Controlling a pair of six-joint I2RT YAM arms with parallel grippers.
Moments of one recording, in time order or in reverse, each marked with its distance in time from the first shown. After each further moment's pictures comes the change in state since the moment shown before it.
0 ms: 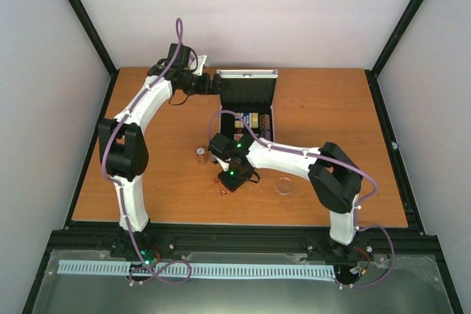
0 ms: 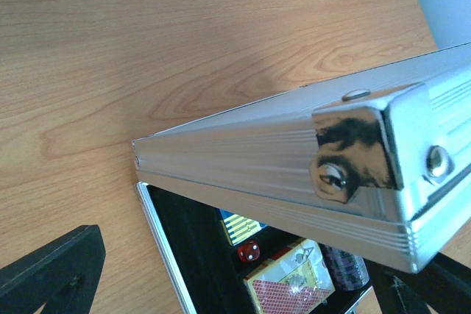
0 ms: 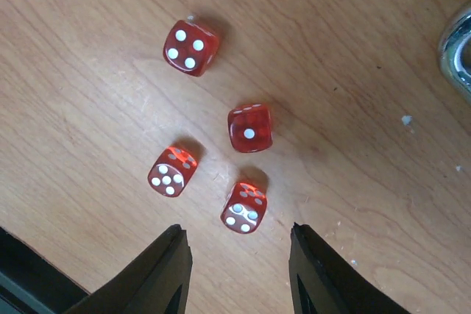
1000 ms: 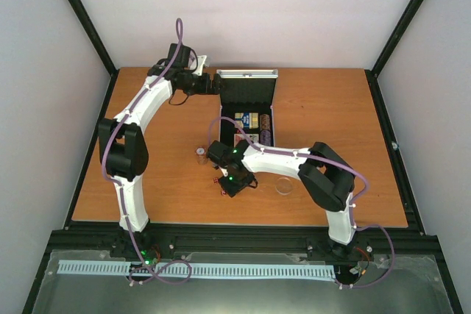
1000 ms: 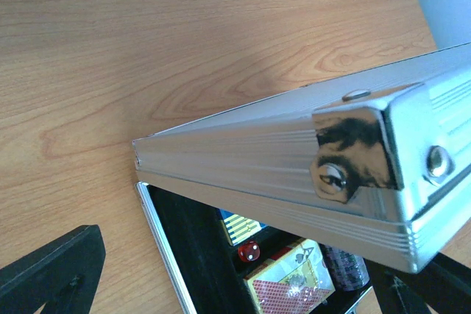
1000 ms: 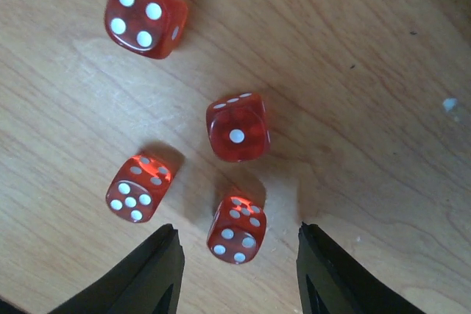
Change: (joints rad) left arm 0.000 0.000 0.000 0.000 0.000 0.000; right arm 0.023 0.038 -0.032 0.019 0.034 0.063
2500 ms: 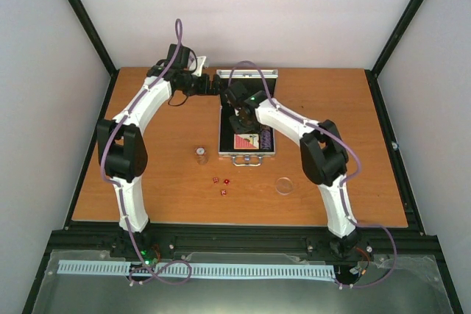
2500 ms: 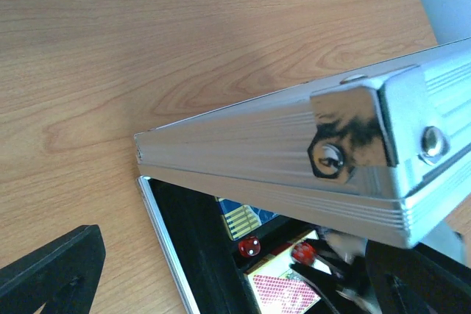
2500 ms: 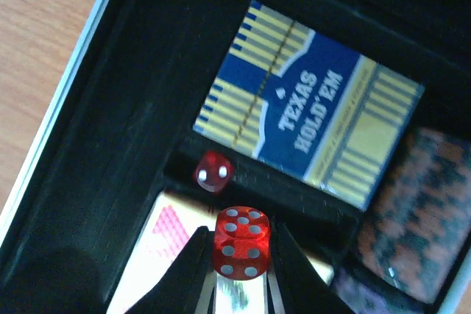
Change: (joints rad) left arm 0.000 -0.017 -0.019 0.000 -0.005 0.000; right arm -0.343 0.177 0.435 0.016 0.201 -0.112
